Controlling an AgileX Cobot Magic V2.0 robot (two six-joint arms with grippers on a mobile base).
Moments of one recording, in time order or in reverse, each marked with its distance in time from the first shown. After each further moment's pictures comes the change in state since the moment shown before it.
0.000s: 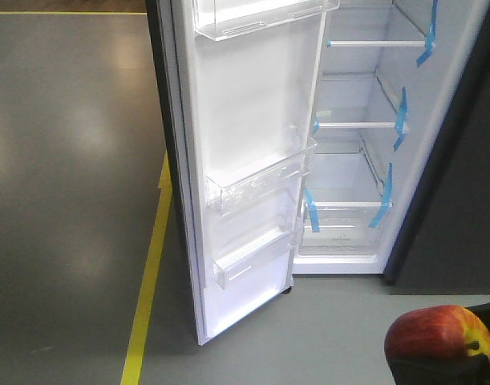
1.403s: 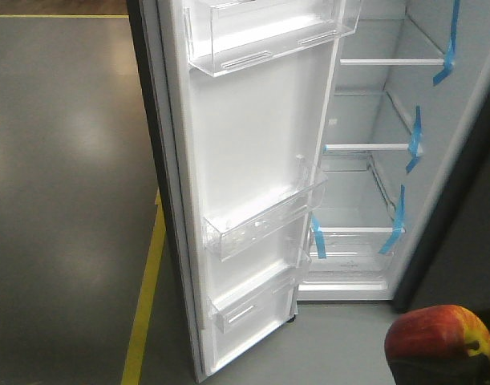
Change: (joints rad) left arm 0.000 0.000 0.000 0.000 0.000 0.000; right arm 0.000 0.000 0.000 0.000 0.000 0.000
